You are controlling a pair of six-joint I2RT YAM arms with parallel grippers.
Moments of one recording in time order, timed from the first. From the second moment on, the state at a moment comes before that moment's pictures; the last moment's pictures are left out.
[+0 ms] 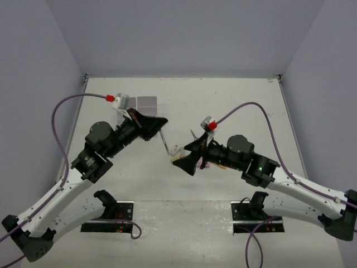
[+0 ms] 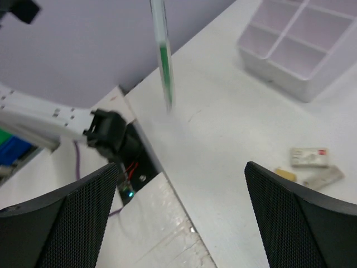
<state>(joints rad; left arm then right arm) -0.67 0.80 0.82 0.04 0.18 -0.70 1.03 0.91 0.81 -0.06 -0.18 0.46</state>
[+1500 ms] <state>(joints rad) -0.17 1.64 0.91 0.70 -0.80 -0.53 1.02 0.26 0.58 -0.26 -0.13 0.49</state>
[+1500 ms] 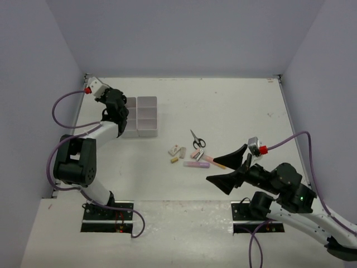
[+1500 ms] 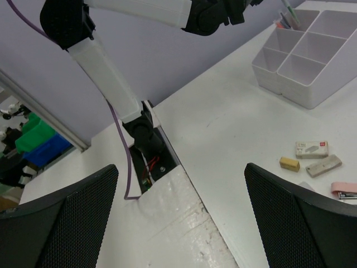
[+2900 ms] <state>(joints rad) -0.18 0.65 0.73 -0.46 0.10 -0.38 0.93 1.48 1.13 -0.41 0.15 0.49</state>
